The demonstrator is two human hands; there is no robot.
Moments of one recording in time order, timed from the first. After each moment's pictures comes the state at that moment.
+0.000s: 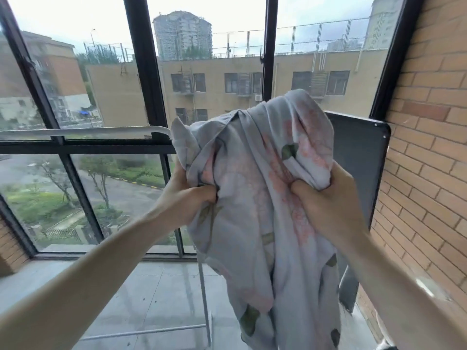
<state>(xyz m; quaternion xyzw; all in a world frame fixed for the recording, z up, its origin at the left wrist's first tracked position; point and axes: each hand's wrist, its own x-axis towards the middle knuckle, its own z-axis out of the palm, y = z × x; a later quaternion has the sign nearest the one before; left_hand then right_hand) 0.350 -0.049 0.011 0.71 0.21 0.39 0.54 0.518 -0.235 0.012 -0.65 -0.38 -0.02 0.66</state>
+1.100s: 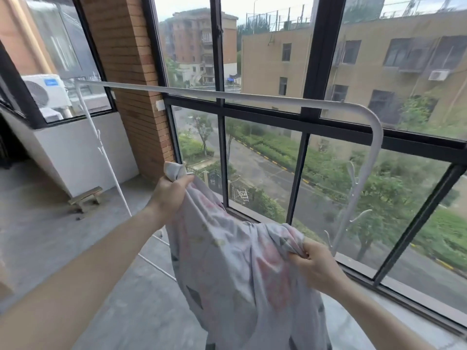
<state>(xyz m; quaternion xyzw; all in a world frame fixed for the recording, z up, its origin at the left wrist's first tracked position) 0.062 0.139 -0.064 0.49 0.62 0.49 0.36 0.379 0.058 -0.201 -0.68 -0.59 0.29 0.33</state>
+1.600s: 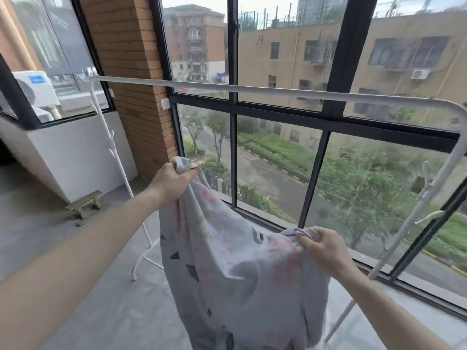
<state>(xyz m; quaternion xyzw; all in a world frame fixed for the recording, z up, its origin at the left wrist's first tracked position) -0.128 0.244 -0.066 0.63 0.64 0.36 0.24 0.224 0.132 -0.199 -0.74 -0.52 0.21 0.36</state>
